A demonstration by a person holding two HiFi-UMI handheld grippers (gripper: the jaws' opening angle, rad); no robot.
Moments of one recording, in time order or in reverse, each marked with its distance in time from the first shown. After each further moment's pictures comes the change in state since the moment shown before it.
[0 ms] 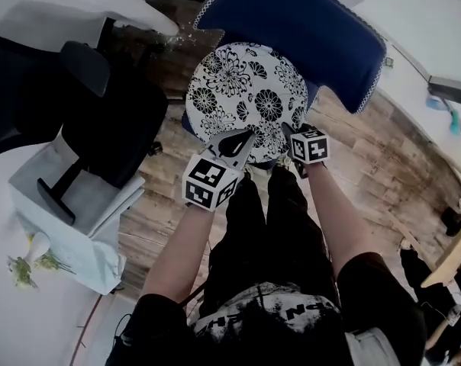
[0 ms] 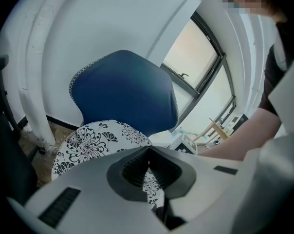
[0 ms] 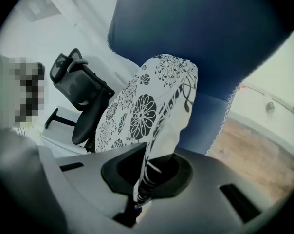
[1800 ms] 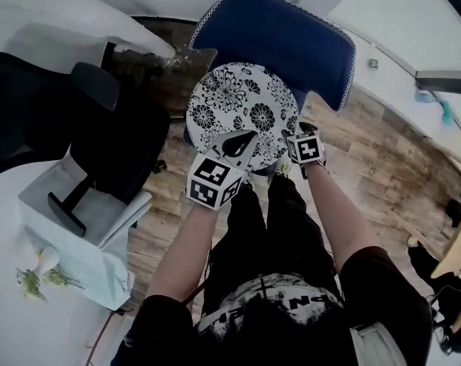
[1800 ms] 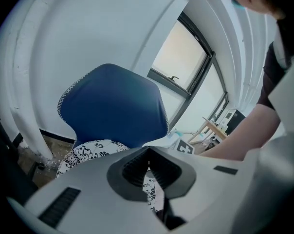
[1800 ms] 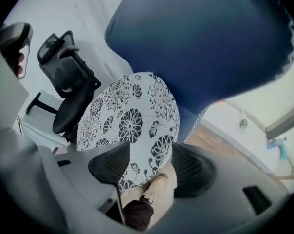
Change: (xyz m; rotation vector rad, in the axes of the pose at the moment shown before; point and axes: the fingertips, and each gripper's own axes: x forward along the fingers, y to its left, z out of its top) left arm -0.010 -0.029 0.045 0.095 -0.020 -0.043; right arm -0.038 -0.033 0.009 -0.093 0.060 -0.248
